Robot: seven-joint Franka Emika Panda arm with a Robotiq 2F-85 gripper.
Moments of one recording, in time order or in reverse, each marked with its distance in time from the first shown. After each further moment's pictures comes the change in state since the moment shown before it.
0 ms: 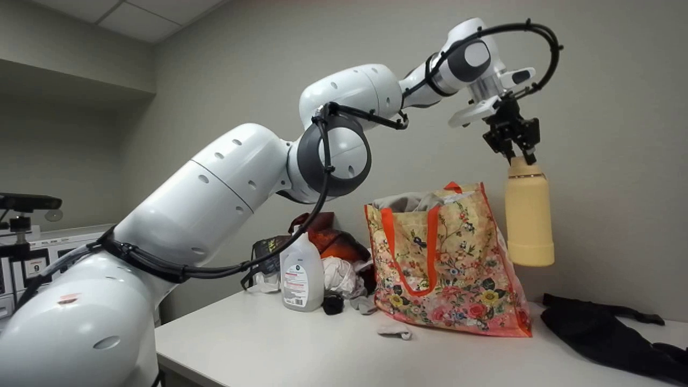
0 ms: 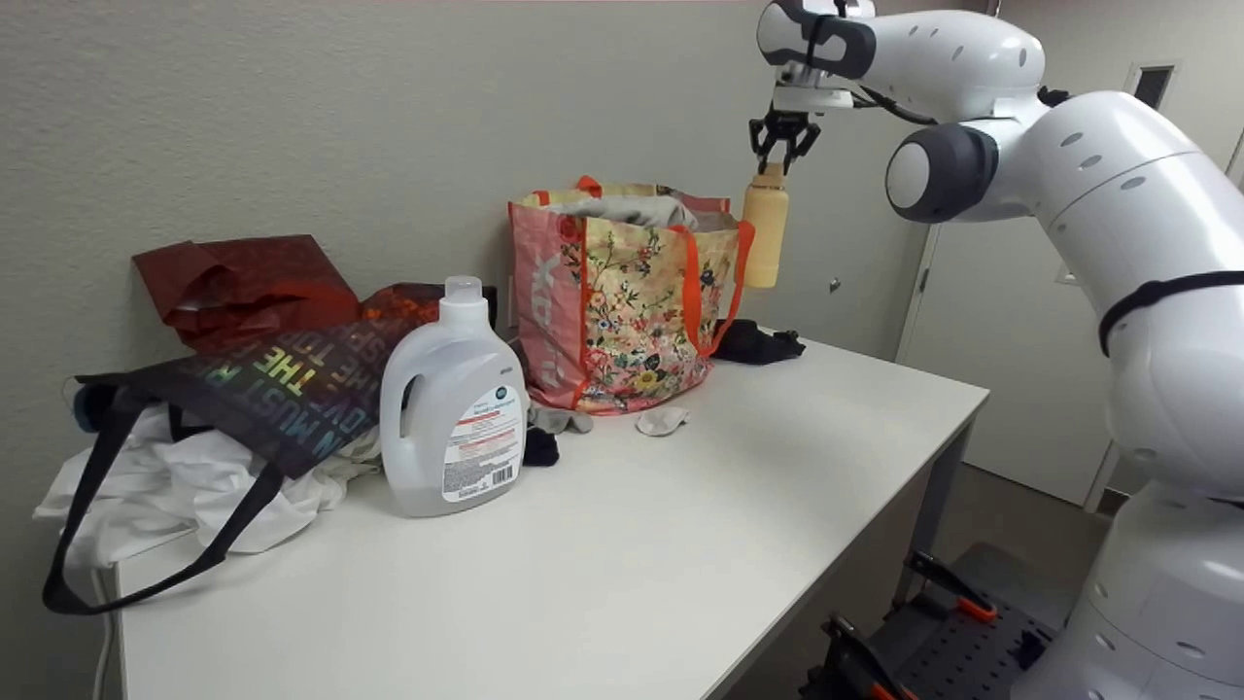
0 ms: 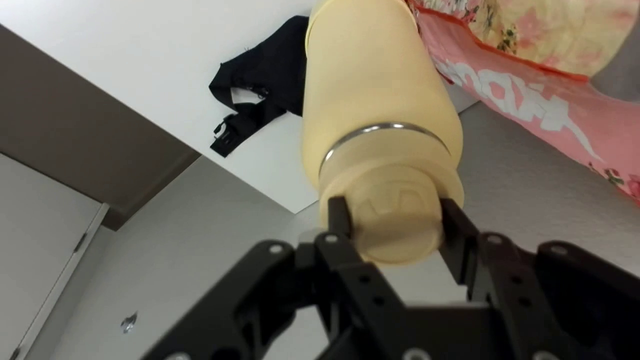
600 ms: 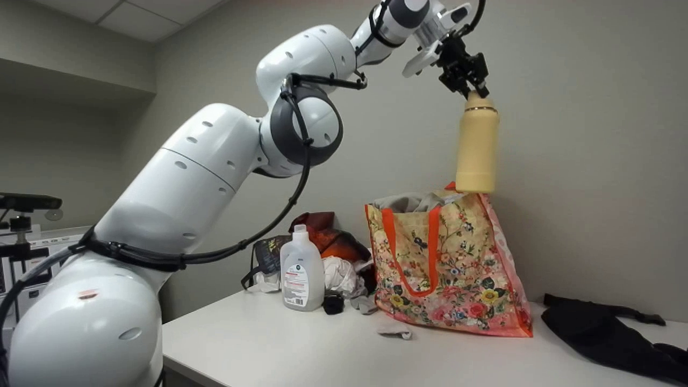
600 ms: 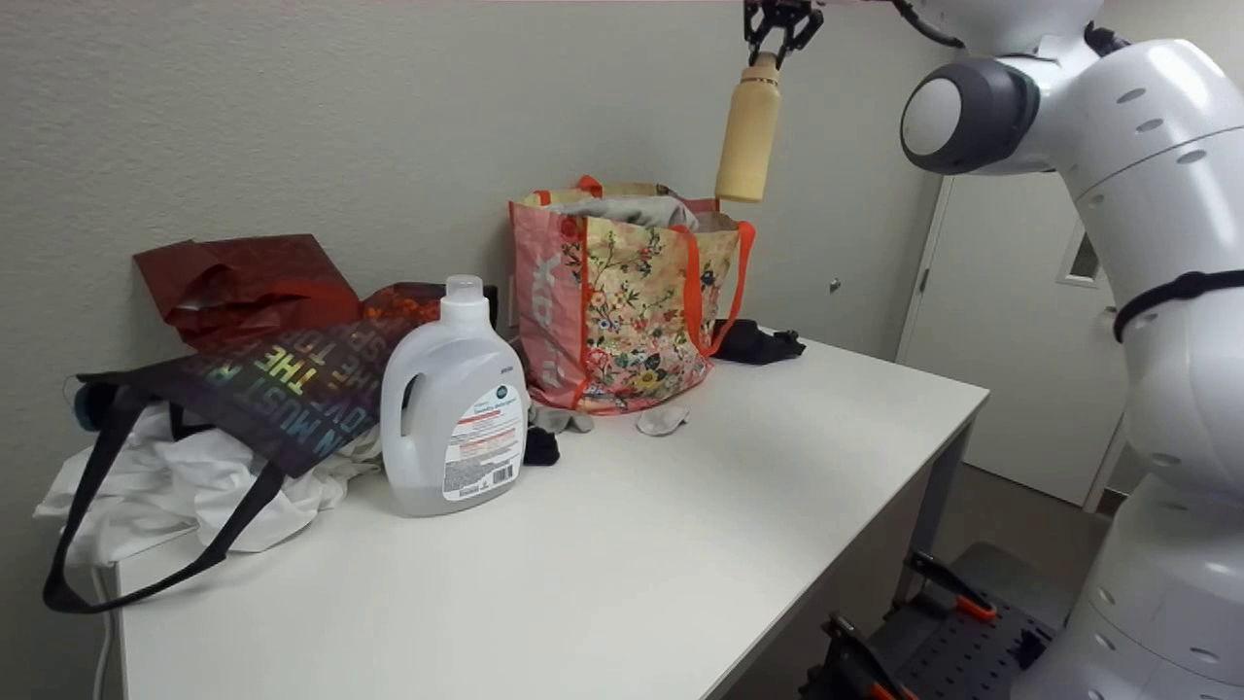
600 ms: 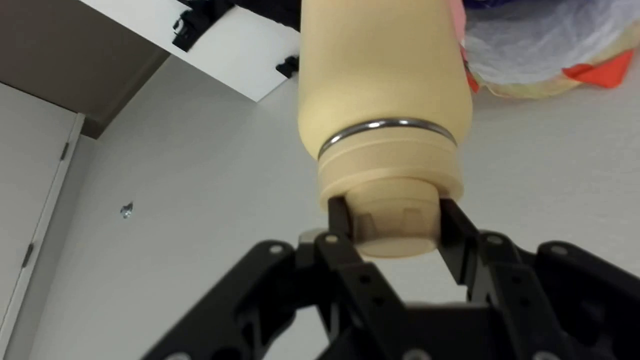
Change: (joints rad) arm 0.127 -0.179 0.009 0.061 -0.077 0.016 0.130
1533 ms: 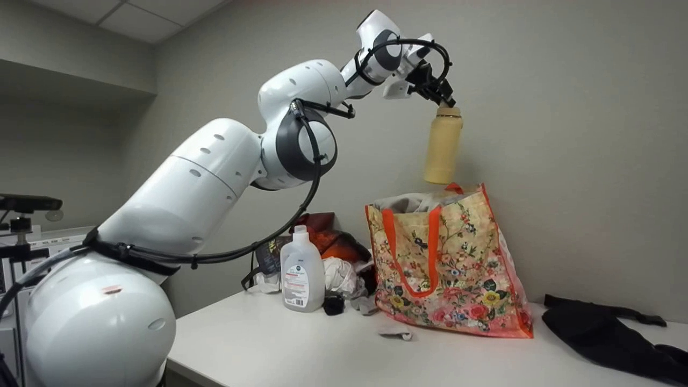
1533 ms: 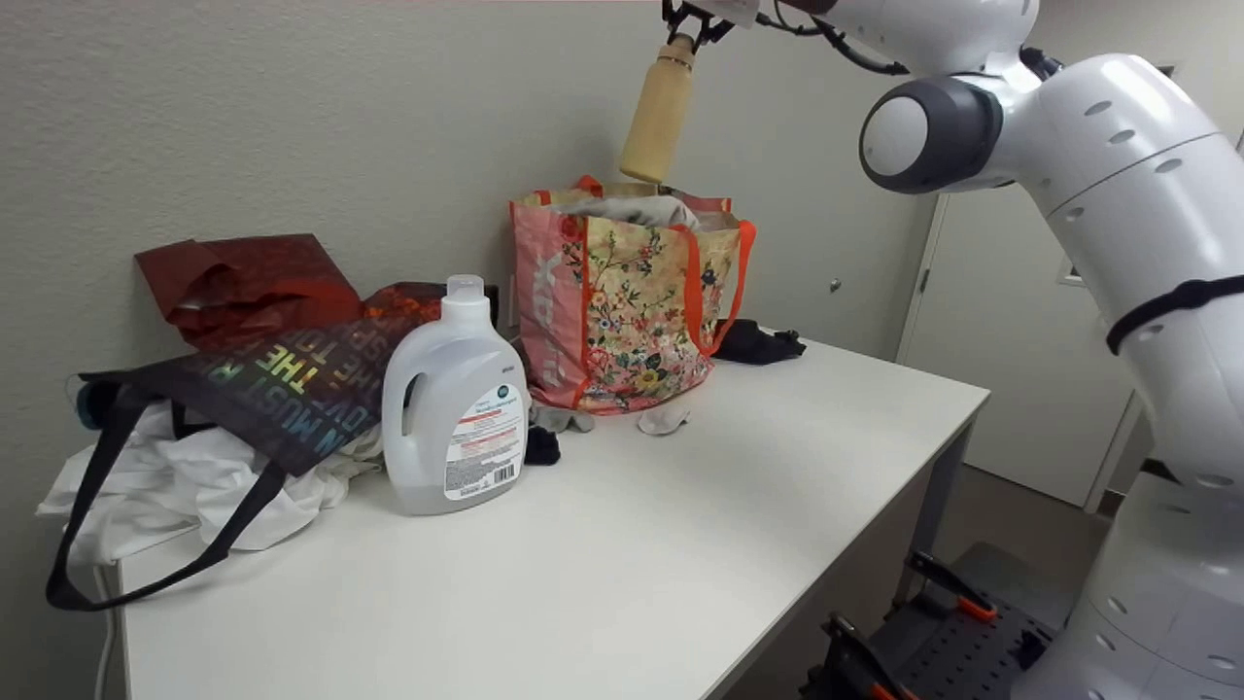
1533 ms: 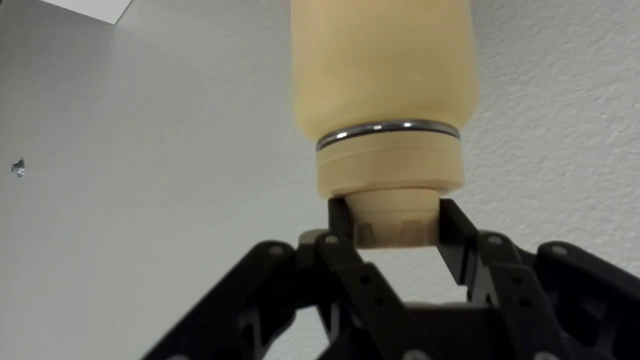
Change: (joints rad) arm 0.167 0.089 -0.001 -0.028 -0.083 0.389 0.280
